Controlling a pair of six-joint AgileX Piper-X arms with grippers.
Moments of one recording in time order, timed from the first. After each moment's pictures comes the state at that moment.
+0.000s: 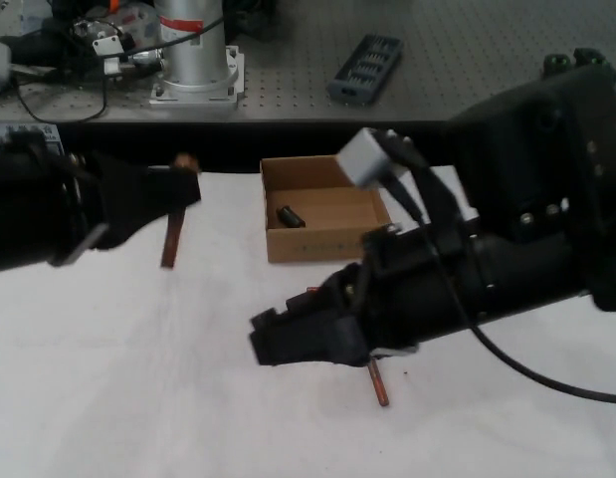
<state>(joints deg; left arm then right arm) -18.1 58.6 -43.4 9.9 33.4 -13.0 49.2 77.6 -52.0 17.0 -37.2 15.6</state>
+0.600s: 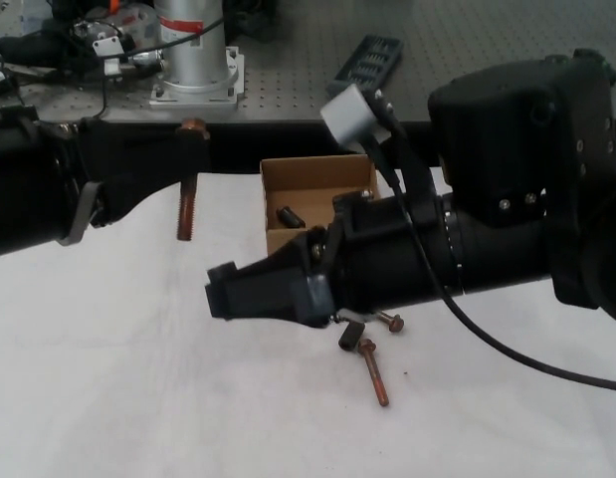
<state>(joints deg) -17.0 56.3 -38.4 -12.2 38.6 -32.1 49.4 78.9 -52.0 3.3 -38.9 21.6</state>
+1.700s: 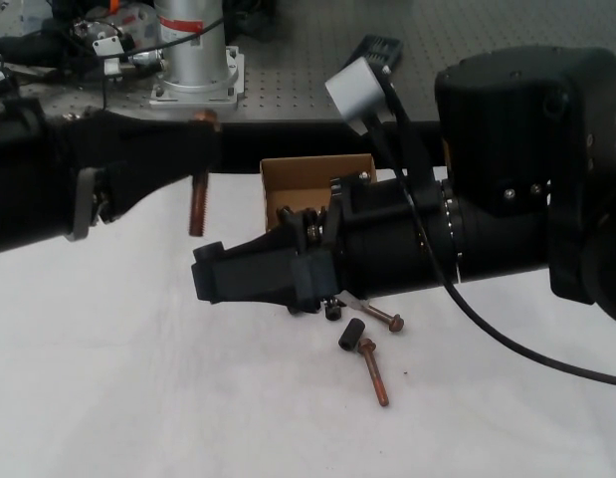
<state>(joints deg) -17.6 56.3 -38.4 -14.8 41.0 -36.2 49.4 78.9 -52.0 -0.4 -41.1 23.6</state>
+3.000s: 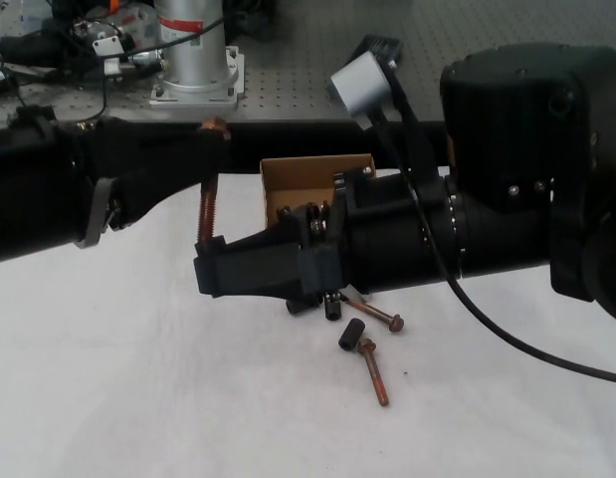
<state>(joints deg) -19.6 56.3 -38.4 -13.0 38.7 -35.3 48.7 79.1 -51.8 -1.6 -42.0 23.8</state>
